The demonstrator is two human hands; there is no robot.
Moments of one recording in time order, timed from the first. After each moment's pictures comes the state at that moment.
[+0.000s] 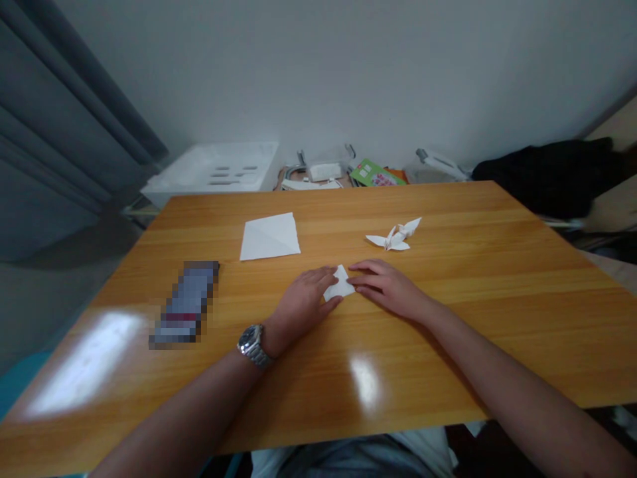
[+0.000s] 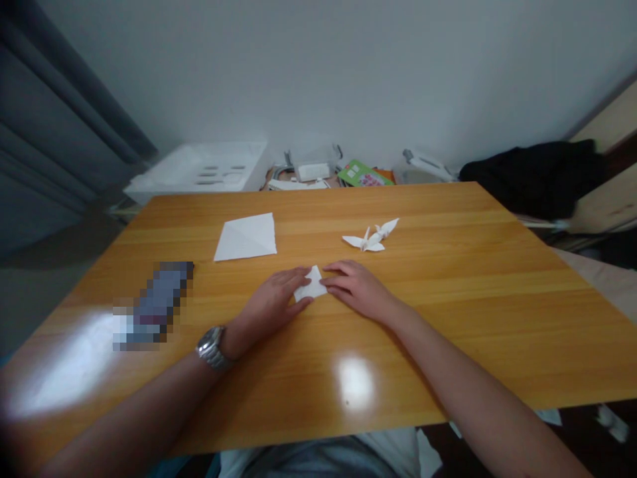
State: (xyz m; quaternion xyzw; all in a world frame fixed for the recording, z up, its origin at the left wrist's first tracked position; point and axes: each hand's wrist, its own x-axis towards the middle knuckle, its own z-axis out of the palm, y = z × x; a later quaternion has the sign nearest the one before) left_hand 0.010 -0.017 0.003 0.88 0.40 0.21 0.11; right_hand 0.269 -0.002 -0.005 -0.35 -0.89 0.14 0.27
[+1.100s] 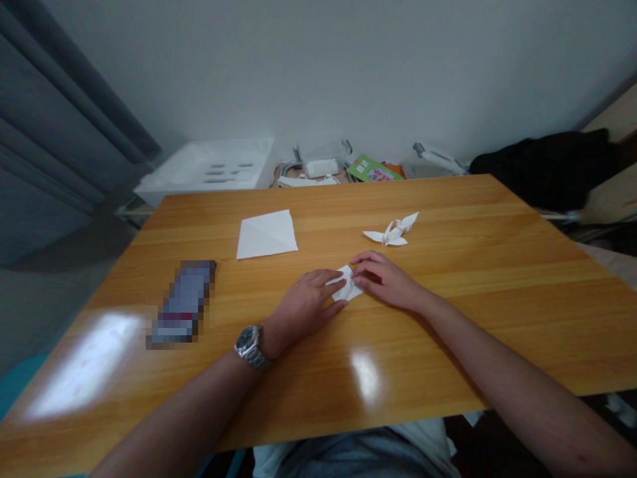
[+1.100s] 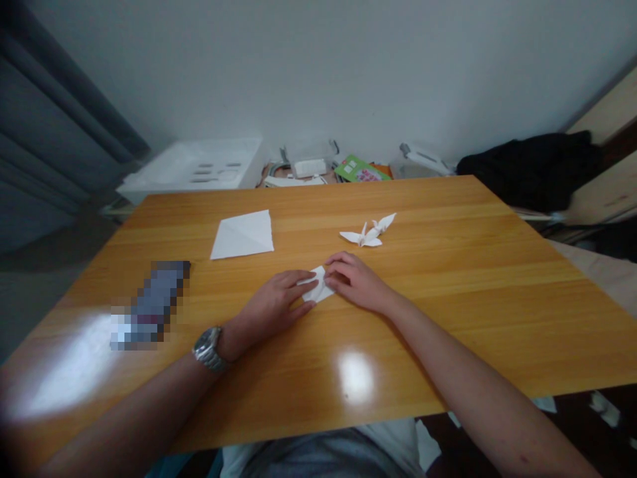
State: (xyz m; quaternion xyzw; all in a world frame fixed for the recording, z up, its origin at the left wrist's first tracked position) left_hand 0.013 -0.024 0.010 0.91 0.35 0.18 0.11; right_hand 0.269 0.001 0.003 -0.37 -0.84 0.26 0.30
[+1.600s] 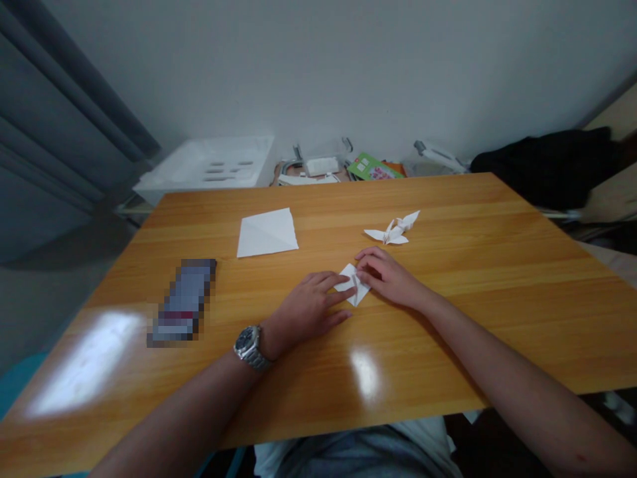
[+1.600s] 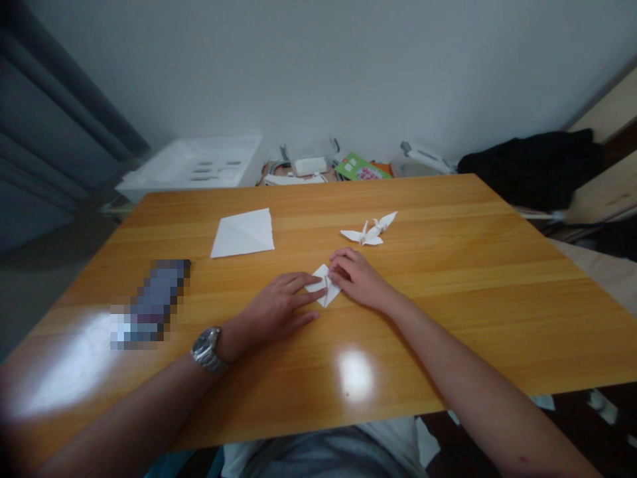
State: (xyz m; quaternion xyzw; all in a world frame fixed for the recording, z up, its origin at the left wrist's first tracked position) left_hand 0.012 -0.030 0.021 0.93 0.31 0.14 0.12; right_hand 0.269 0.004 -0.004 -0.40 -0.83 0.23 0.31
